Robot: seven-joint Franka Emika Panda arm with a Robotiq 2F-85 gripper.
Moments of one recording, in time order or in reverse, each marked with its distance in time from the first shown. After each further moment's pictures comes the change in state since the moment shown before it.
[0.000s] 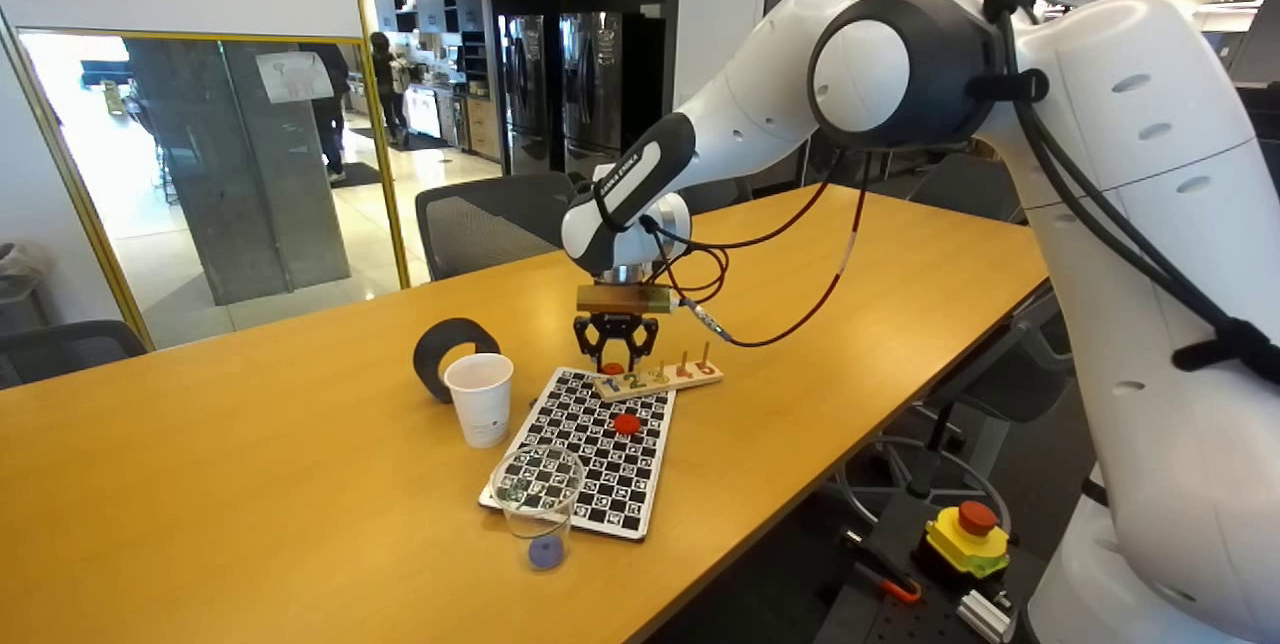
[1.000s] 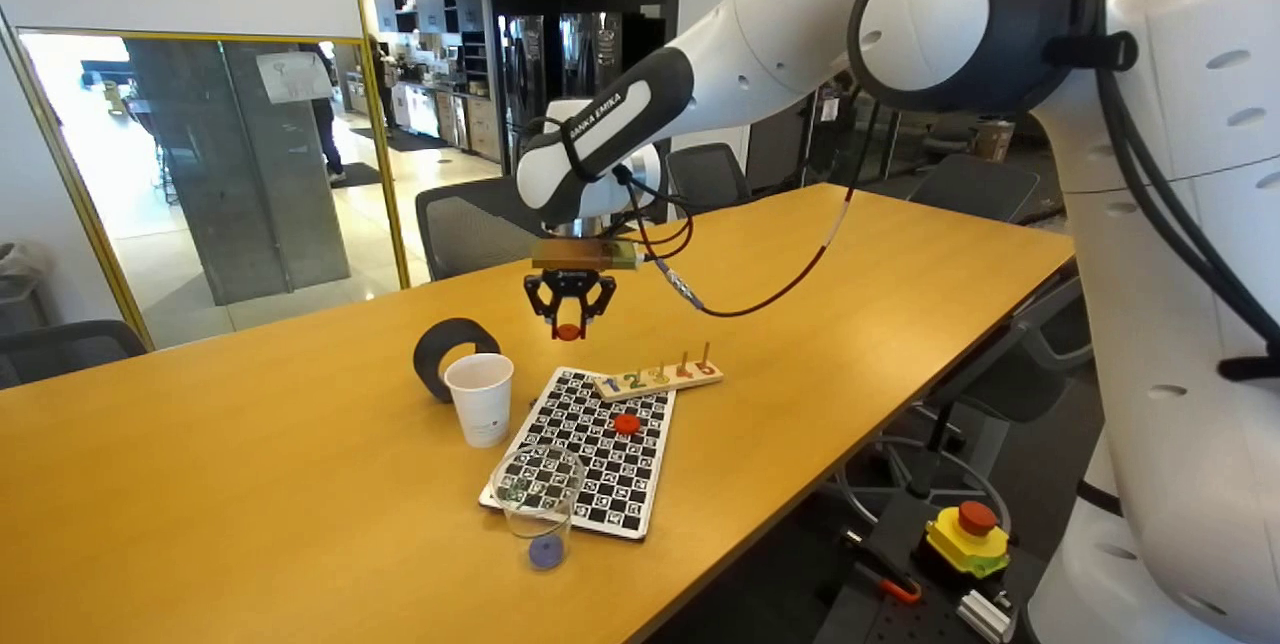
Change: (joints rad) arm 0.107 -0.124 0.011 0.033 -0.056 -0.050 0.003
